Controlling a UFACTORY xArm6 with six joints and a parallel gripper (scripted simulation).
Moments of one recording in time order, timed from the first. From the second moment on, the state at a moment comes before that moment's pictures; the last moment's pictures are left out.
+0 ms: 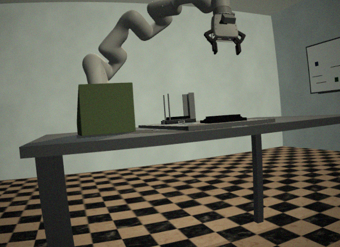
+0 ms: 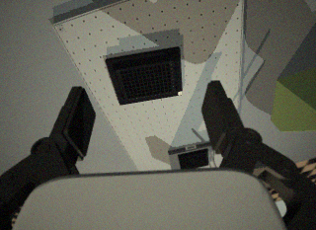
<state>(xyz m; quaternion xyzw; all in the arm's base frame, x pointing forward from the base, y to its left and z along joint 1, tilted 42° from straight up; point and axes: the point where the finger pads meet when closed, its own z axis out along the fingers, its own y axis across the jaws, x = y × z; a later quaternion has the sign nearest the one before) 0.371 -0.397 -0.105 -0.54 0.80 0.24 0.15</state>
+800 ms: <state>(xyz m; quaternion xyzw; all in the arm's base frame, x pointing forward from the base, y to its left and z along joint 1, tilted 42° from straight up) 0.393 -0.350 -0.102 -0.74 0.60 0.19 0.25</state>
